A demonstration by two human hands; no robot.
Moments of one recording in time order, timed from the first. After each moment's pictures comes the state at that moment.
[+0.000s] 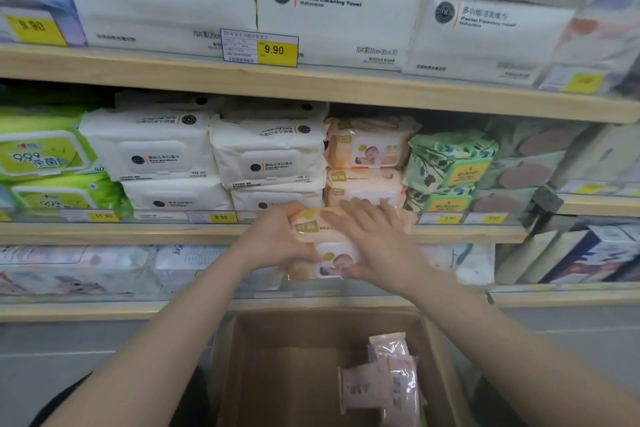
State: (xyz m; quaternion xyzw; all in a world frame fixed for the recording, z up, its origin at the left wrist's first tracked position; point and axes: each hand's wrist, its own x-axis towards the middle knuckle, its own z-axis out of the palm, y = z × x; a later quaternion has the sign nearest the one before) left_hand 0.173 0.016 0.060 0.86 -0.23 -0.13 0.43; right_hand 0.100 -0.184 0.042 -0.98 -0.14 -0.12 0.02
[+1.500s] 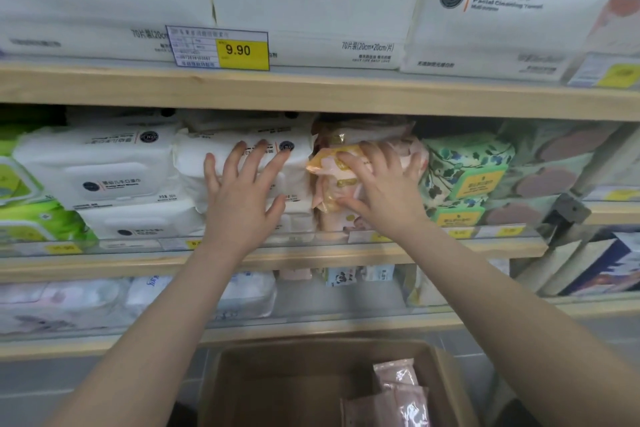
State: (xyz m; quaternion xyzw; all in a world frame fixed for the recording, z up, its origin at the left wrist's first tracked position) left_hand 0.256 -0.003 0.060 0.92 -0.26 0.27 0.08; right_hand 0.208 -0.232 0.061 -0.96 0.00 -0.27 -0.09
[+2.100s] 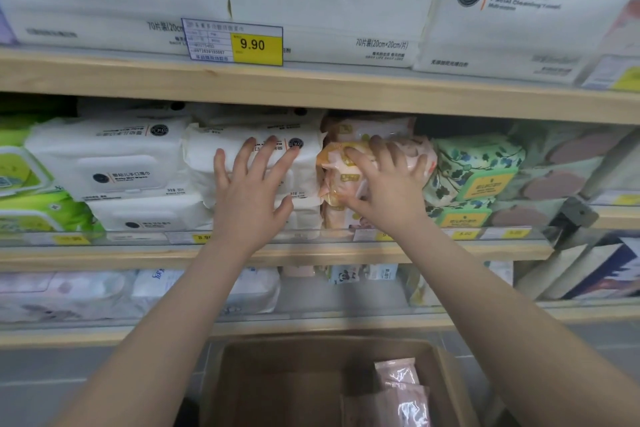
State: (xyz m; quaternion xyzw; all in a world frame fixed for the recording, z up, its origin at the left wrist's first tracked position) left_hand 0.256 -0.001 0.057 0.92 -0.27 0.28 0.06; right_hand 0.211 -0.222 0.064 -0.97 0.04 -0.24 -0.06
